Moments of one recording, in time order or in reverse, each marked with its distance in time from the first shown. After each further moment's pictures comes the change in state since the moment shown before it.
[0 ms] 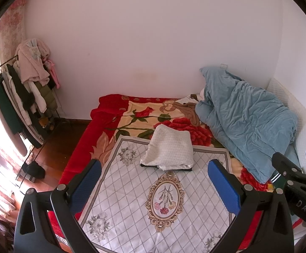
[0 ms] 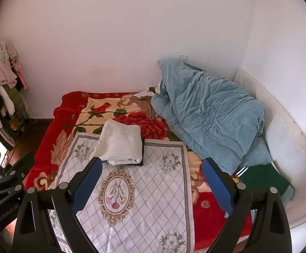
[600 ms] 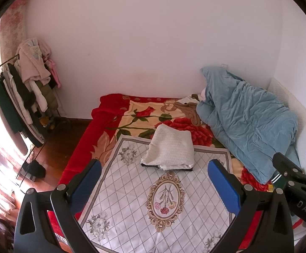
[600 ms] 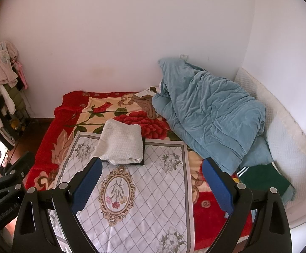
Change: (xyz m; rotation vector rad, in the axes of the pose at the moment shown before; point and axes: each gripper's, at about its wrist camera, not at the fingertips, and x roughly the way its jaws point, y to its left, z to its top) left arm -0.006 0.006 0.002 0.000 -0.001 -0.003; right arm -0.008 -0.005 -0.009 0.011 -0.002 -0.011
